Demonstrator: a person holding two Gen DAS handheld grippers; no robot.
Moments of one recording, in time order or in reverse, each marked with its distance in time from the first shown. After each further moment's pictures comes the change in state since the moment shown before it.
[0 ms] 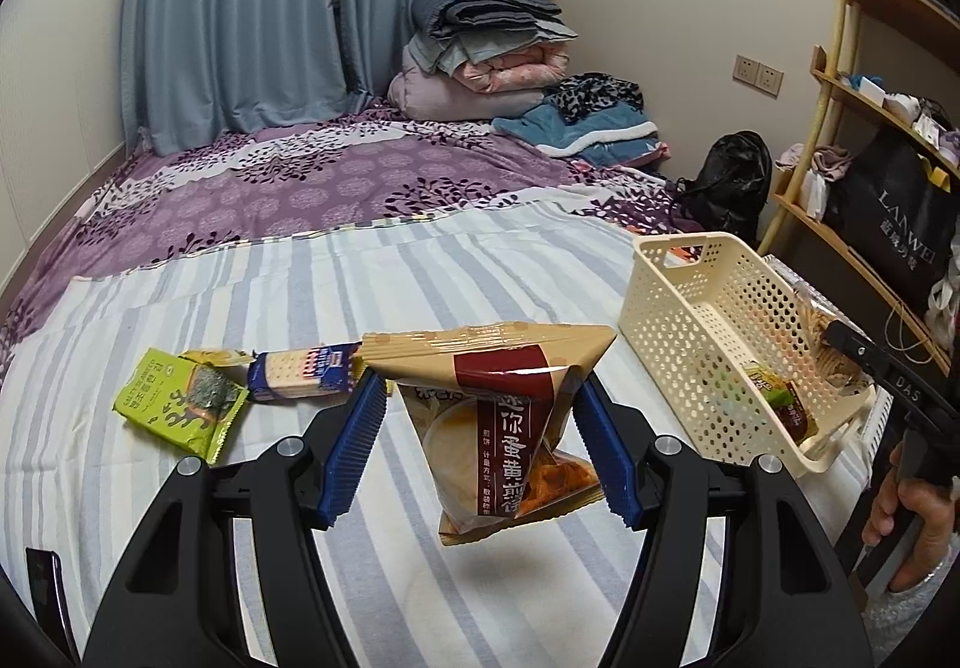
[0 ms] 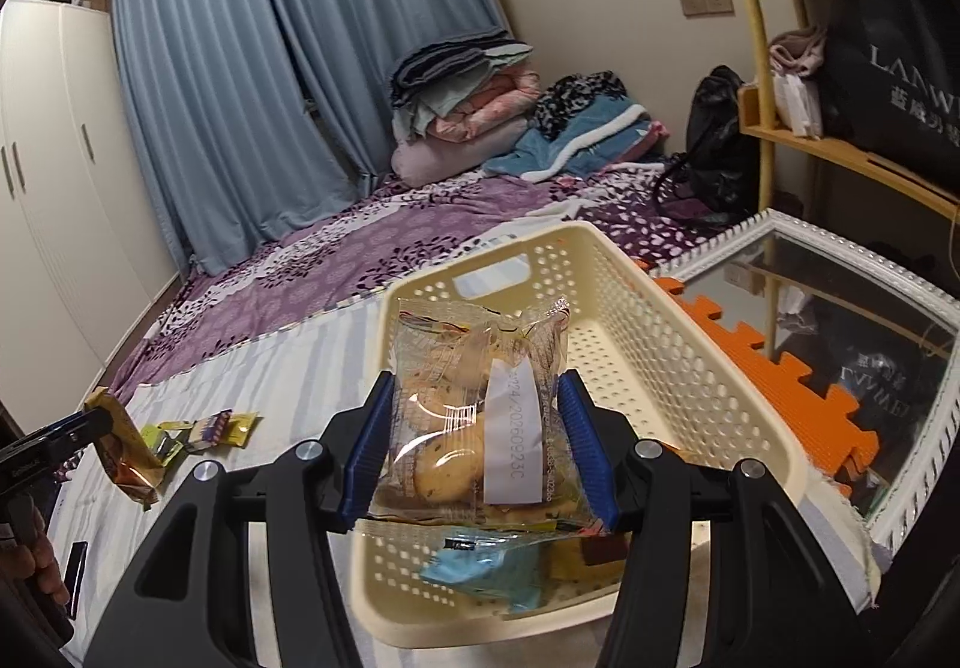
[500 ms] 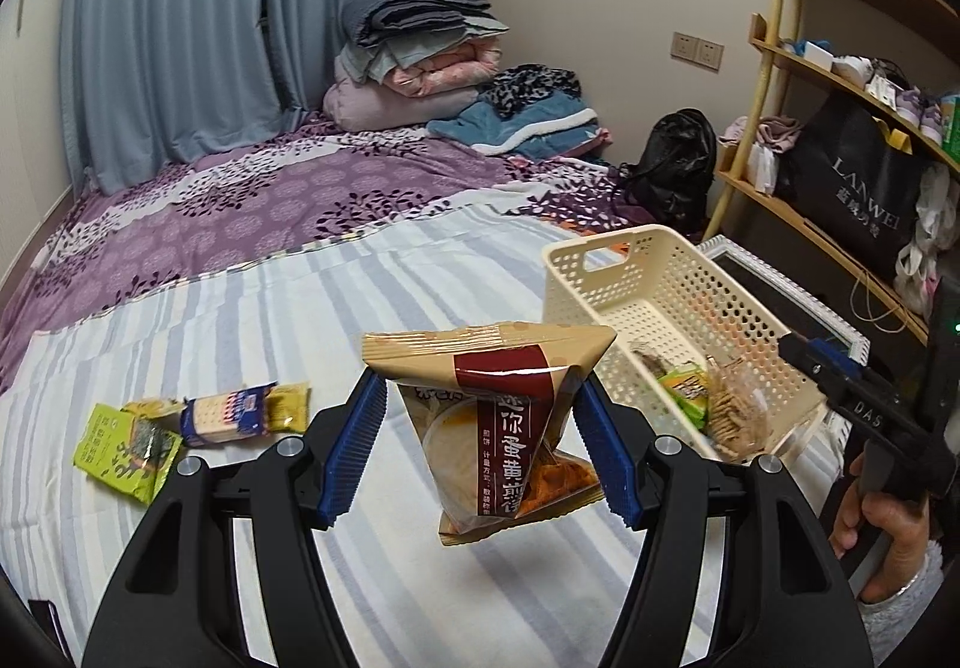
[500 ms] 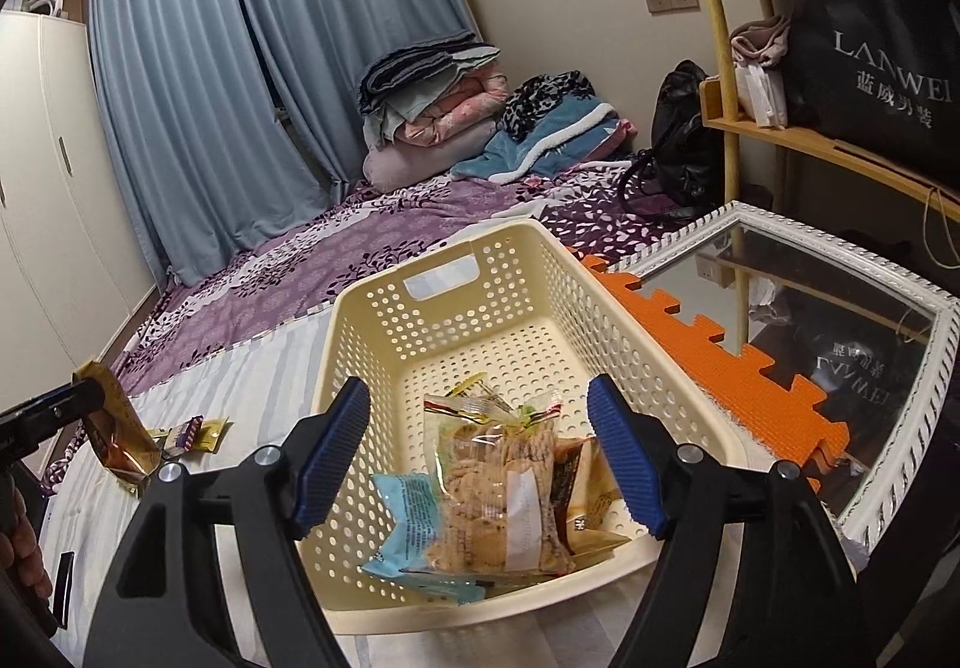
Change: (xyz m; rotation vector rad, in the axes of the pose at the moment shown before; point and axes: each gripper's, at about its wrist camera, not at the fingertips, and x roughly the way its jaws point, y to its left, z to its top) left arm 0.011 -0.063 0.024 0.105 0.007 -0.099; right arm -0.007 -0.023 -0.004 0.019 -0.014 -0.039
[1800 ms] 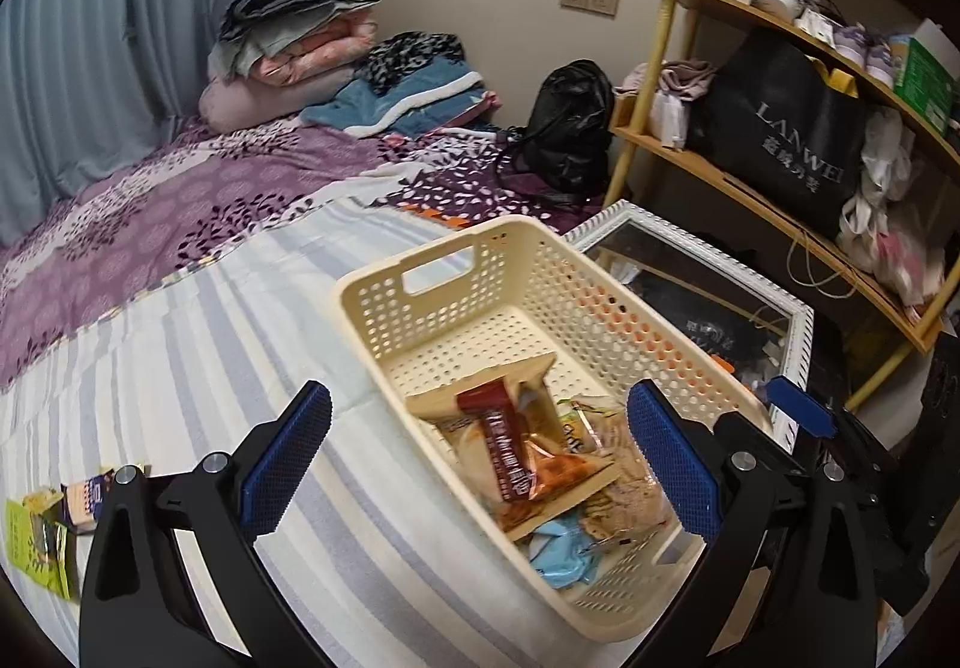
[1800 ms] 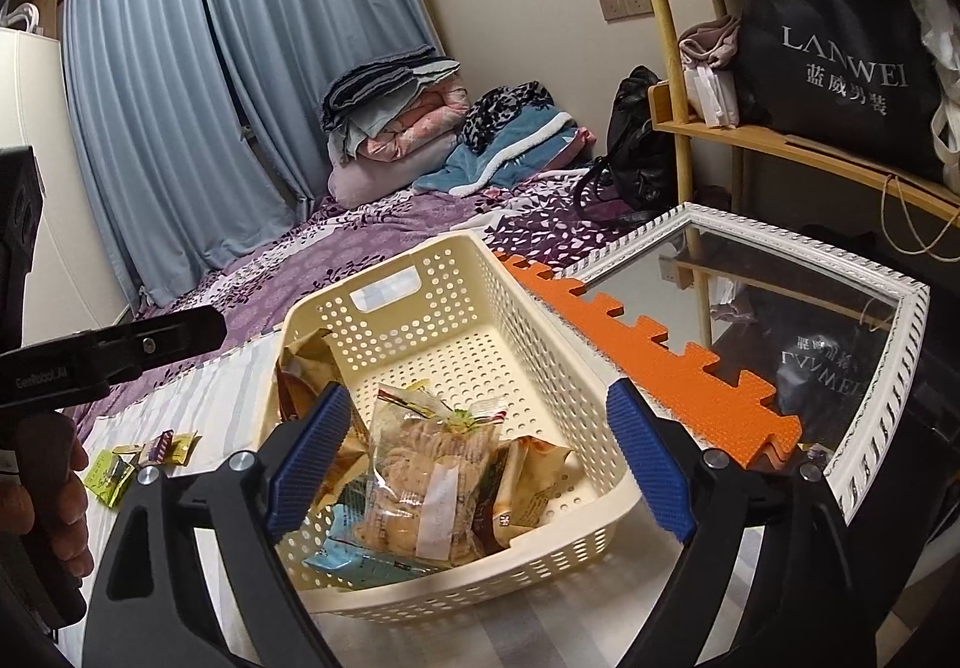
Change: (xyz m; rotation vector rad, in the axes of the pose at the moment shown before) left arm 0.080 -0.106 0.040 0.116 0.086 -0.183; right arm -0.011 -0.023 0.000 0.028 -0.035 -0.067
